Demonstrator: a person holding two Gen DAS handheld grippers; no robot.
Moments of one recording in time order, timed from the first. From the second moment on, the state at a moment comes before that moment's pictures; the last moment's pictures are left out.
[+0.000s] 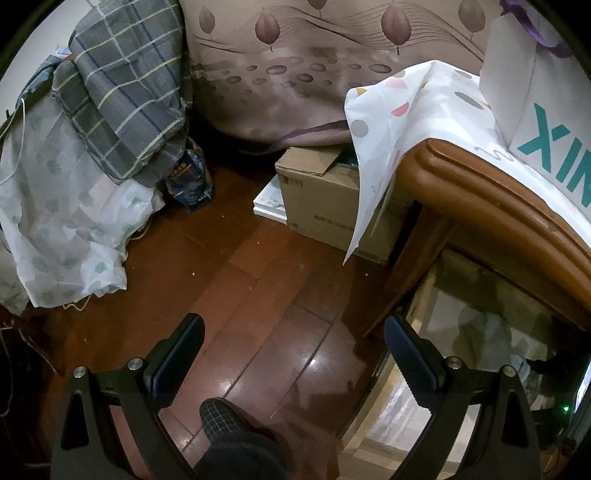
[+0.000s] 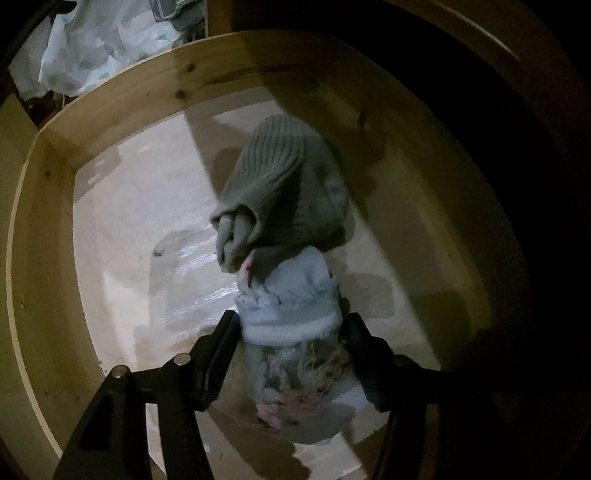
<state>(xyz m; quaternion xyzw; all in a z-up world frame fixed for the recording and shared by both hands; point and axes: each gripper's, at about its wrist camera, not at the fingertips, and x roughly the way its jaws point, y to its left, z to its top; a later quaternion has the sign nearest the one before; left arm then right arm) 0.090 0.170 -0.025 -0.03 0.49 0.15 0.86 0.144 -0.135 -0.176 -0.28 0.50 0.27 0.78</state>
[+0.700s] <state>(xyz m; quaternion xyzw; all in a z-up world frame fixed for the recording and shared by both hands) 0.091 0.163 -0.032 -0.03 0.50 0.14 0.86 0.136 -0.125 -0.175 -0.31 0.51 0.28 0.75</state>
